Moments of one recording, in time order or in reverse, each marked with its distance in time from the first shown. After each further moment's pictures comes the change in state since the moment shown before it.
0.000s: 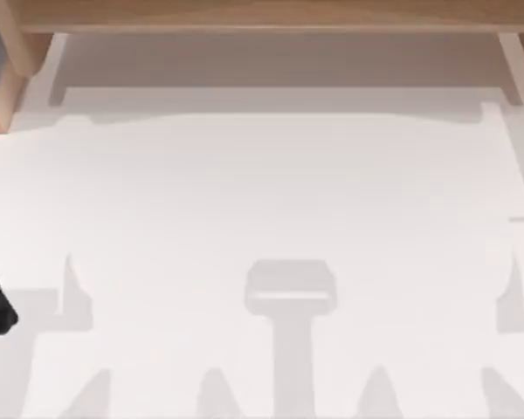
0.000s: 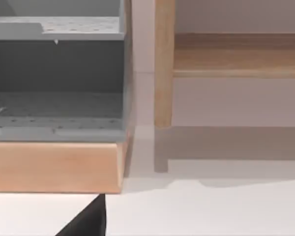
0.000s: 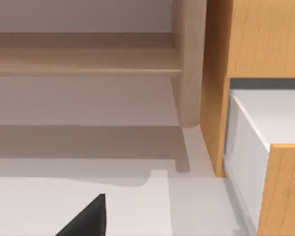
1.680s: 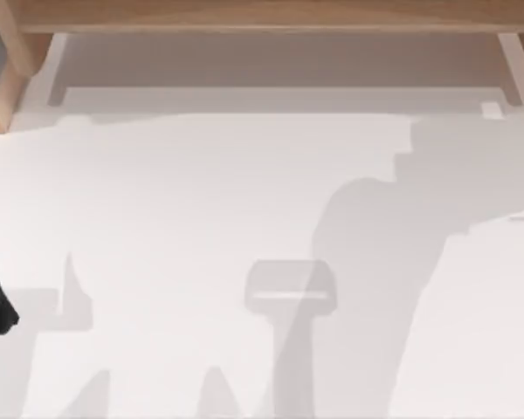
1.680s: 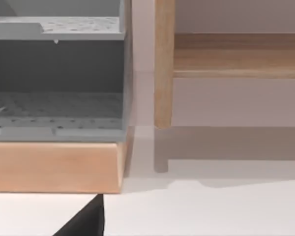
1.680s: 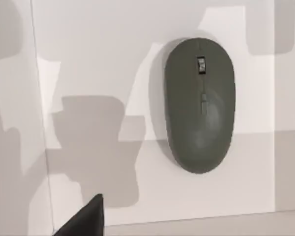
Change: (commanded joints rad) left arm 0.000 0.000 0.000 0.000 0.000 0.000; right arm -0.359 2.269 2.229 -1.265 -0.004 -0.286
